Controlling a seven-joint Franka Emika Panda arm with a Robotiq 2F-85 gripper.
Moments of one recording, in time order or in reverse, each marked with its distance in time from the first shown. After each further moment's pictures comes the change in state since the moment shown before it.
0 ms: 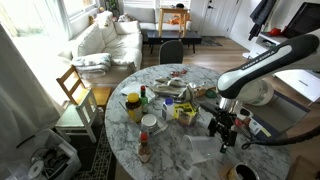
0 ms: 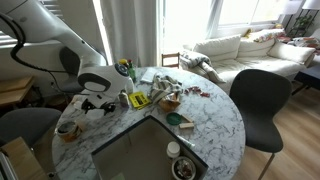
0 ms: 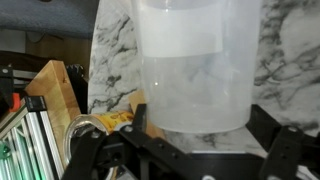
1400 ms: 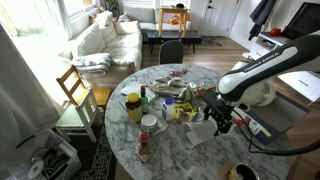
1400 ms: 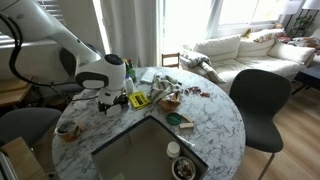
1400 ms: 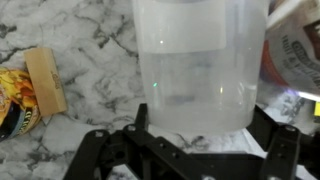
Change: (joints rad) arm 0.019 -0.024 -0.002 -0.021 -0.072 0.365 -0.212
